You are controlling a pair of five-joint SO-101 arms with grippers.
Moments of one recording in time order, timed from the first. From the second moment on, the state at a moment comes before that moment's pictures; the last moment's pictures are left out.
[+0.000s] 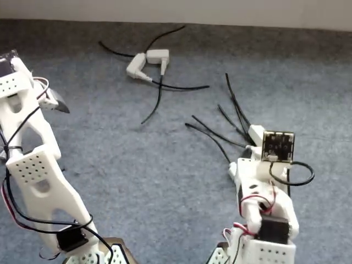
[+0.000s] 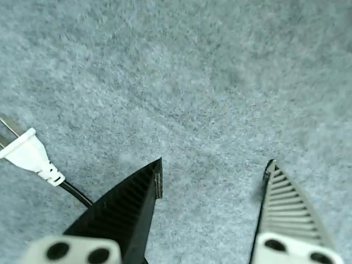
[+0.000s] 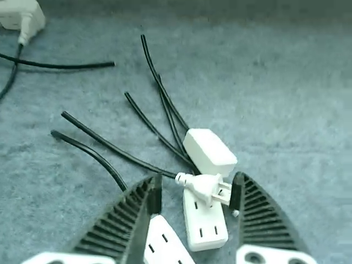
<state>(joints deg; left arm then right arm) -32.7 49.1 -54.5 101.1 8.1 5.5 -93.1 72.8 59.1 9.5</state>
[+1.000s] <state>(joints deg) -36.3 49.1 -45.9 101.1 8.1 -6.3 -5.1 14.6 94.9 36.1</state>
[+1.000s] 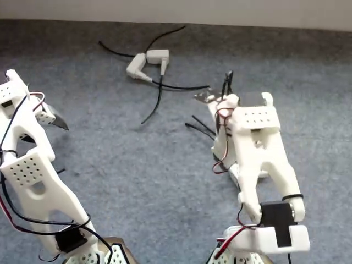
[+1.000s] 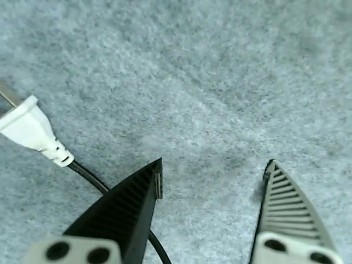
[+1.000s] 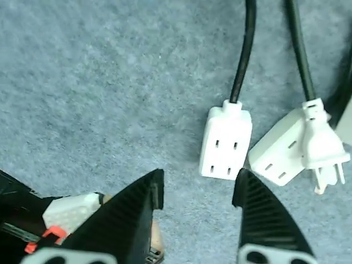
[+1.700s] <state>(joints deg) -36.3 49.1 -45.9 101.1 8.3 -0.7 -9.4 44.3 60.4 46.4</state>
